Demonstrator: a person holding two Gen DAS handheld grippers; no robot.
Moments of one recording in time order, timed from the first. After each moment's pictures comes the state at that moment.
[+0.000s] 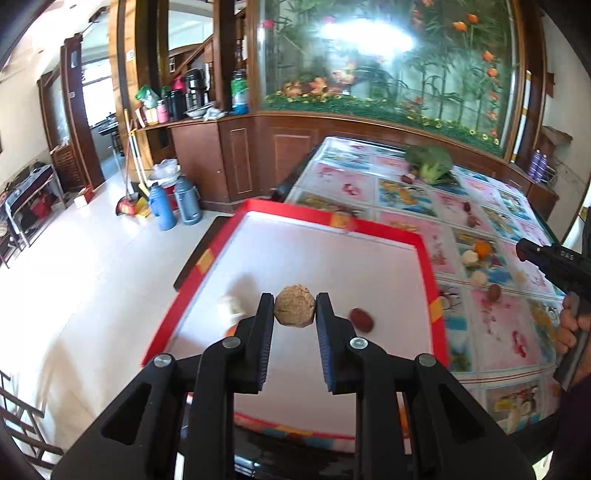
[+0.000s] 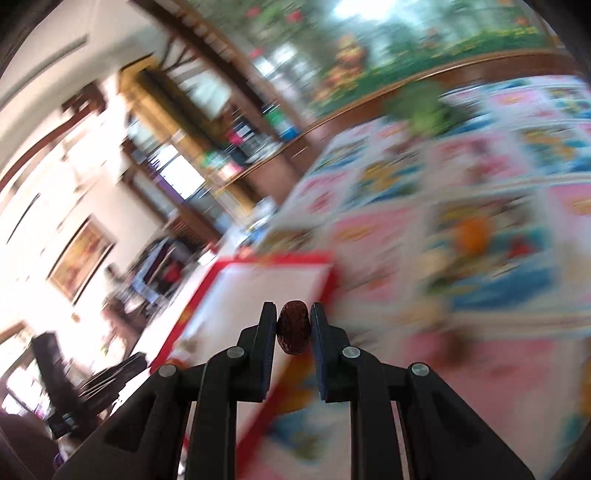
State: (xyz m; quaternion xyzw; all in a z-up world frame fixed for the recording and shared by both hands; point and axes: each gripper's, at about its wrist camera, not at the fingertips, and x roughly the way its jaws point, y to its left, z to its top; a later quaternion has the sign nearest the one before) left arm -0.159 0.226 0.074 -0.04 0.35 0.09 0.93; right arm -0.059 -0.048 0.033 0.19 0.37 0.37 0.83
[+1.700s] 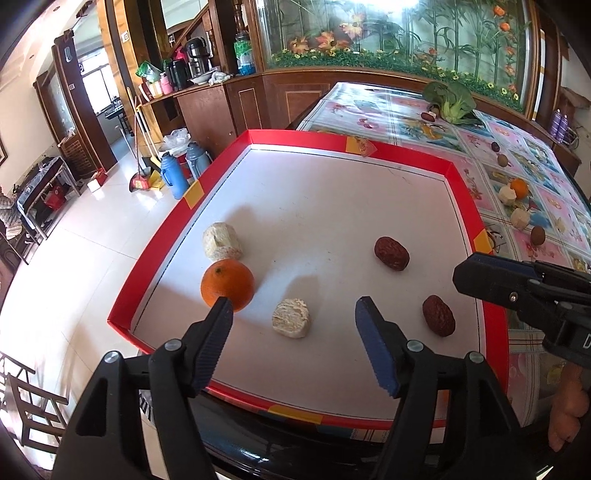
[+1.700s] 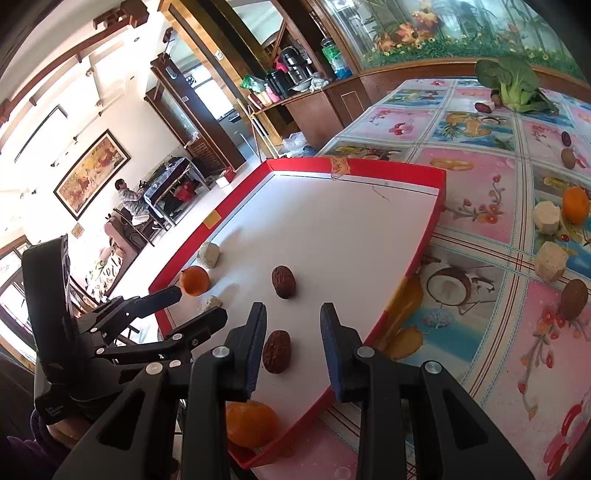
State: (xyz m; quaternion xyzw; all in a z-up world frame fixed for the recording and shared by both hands) left arm -0.149 0.216 0.015 -0.01 0.43 0.12 0.89; right arm -0.094 0.025 0.011 0.07 0.43 0.42 0.80
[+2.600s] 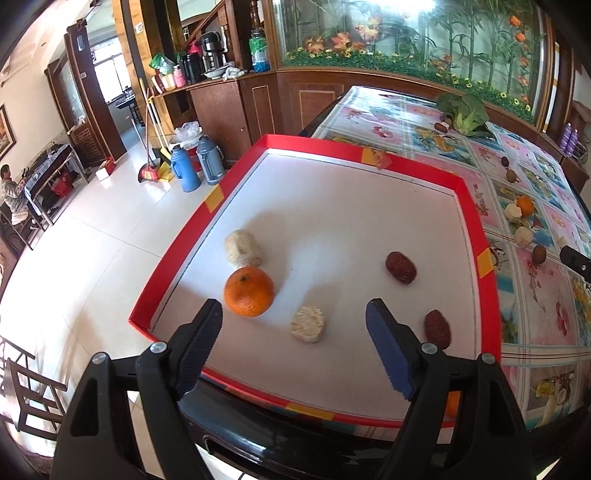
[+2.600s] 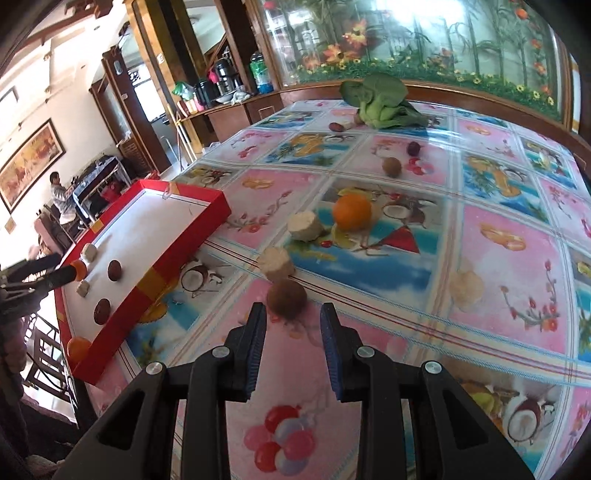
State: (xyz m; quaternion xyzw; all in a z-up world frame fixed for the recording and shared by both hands) left arm -0.150 0.219 0.031 -0.03 0.43 0.14 0.89; right arm -0.055 -0.105 0.010 -0.01 0.41 0.29 0.87
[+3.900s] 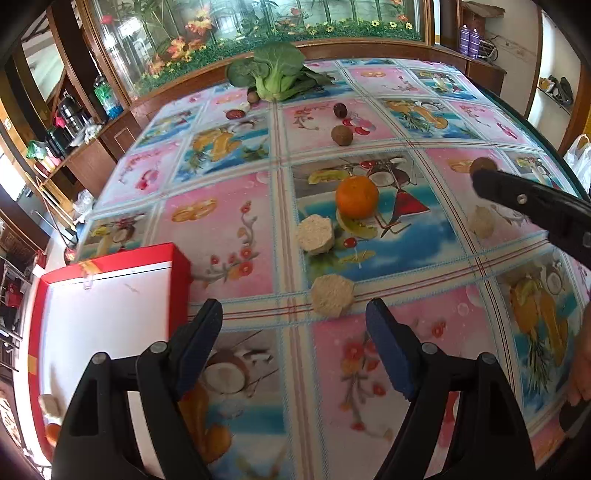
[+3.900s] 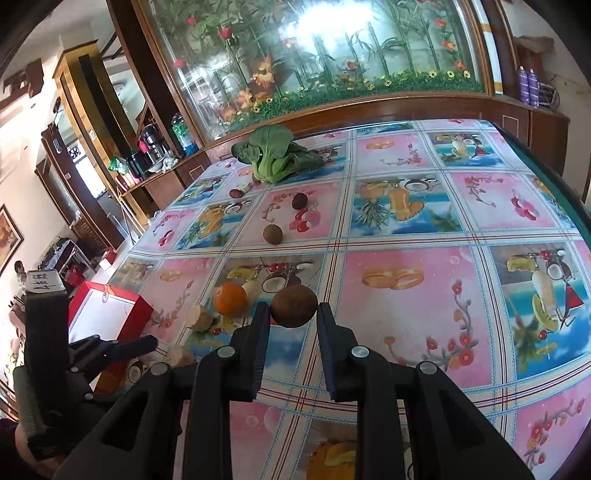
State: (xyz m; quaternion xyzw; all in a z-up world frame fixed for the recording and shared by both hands) left arm 0.000 -0.007 0.006 0.11 0.48 -0.04 0.87; right arm -0.012 -0.197 0.033 0.10 0.37 0.16 0.91
